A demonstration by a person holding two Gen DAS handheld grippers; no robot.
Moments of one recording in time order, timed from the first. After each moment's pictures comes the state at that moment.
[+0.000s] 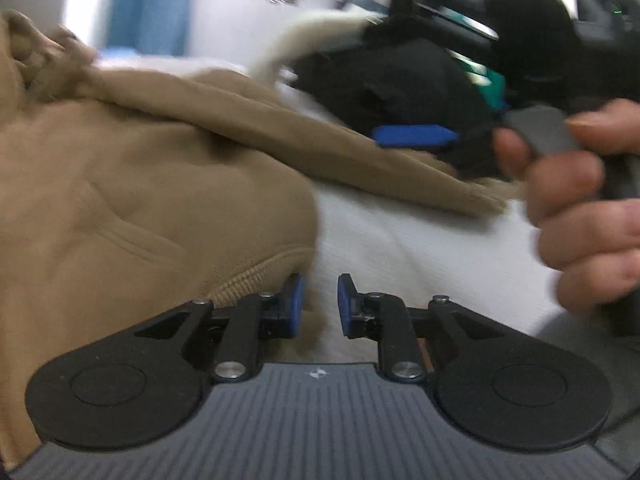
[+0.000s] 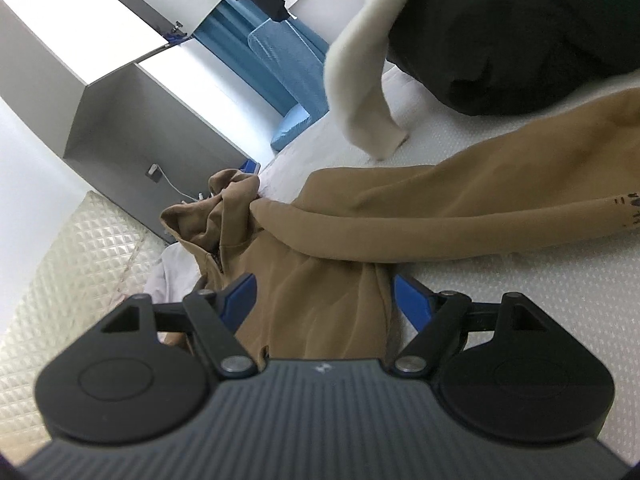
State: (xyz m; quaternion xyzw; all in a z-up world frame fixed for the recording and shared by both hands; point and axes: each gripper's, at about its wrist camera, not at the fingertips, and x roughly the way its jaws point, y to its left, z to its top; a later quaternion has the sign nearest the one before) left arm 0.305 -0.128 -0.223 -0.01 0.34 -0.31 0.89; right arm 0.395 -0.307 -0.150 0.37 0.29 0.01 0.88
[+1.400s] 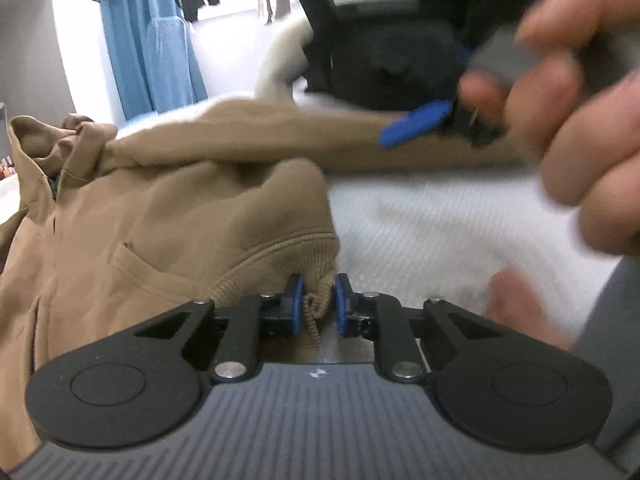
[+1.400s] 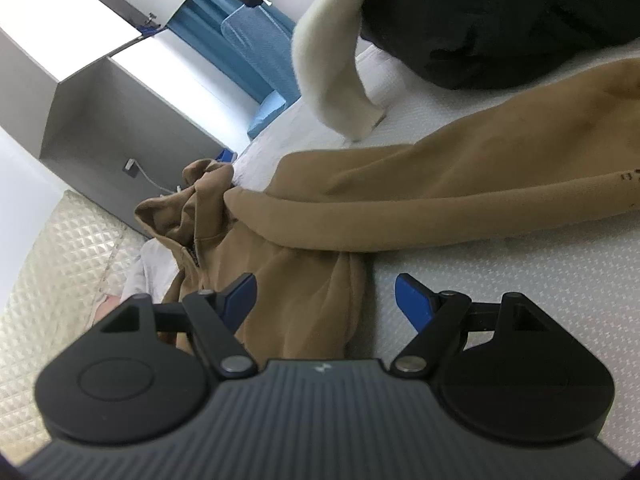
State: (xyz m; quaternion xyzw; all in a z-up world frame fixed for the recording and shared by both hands) left arm 0.284 -0.148 -0.226 0.13 0.28 -0.28 0.91; right arm 0.404 -0.310 -0.162 0.38 0.32 -0.02 0.87
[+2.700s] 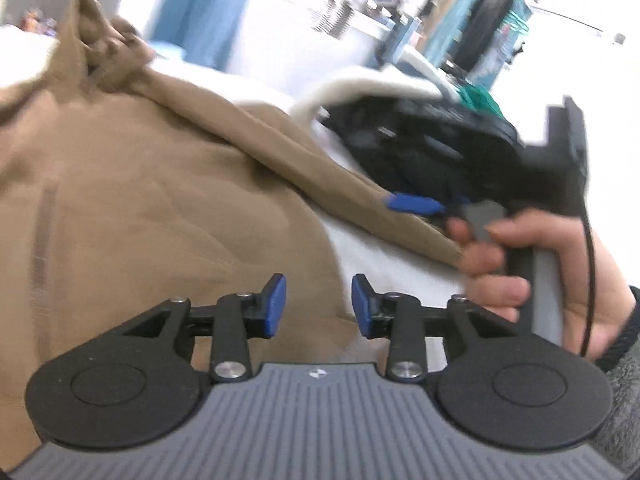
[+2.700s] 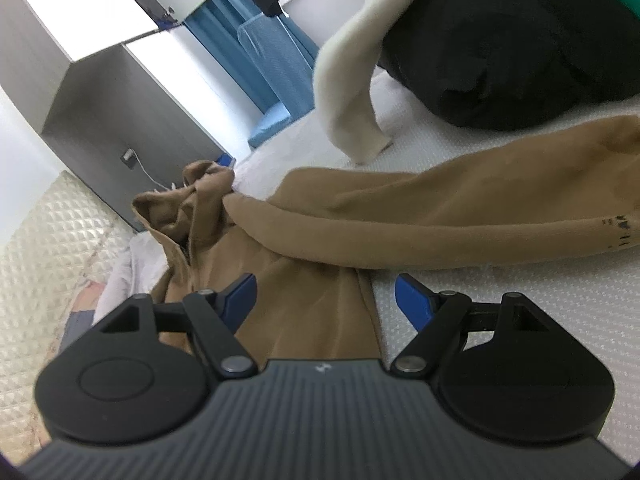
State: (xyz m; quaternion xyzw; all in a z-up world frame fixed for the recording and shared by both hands) left arm 0.263 -0.052 -0.168 -0.11 0.33 -0.28 0.89; right arm 0.391 -0.300 -0.143 0.33 0.30 -0.02 0.90
